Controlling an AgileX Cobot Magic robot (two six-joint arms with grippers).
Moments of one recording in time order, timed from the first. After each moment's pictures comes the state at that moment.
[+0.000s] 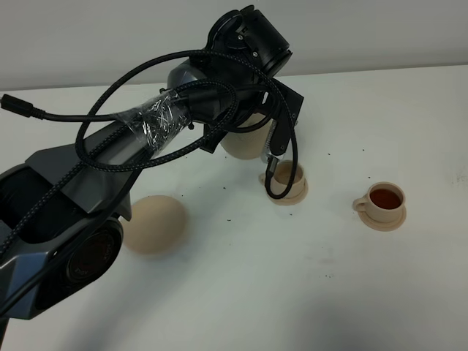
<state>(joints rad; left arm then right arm) -0.68 2.37 -2.20 0.59 1.17 1.14 0.15 0.06 -0.49 0.15 1.09 -0.06</state>
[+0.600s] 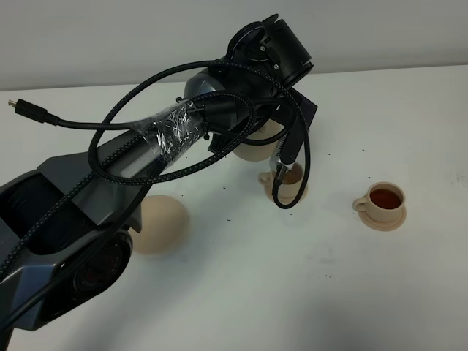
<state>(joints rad) -0.73 2.37 -2.20 0.65 1.19 1.14 0.15 0.06 -0.49 0.15 1.09 -0.07</state>
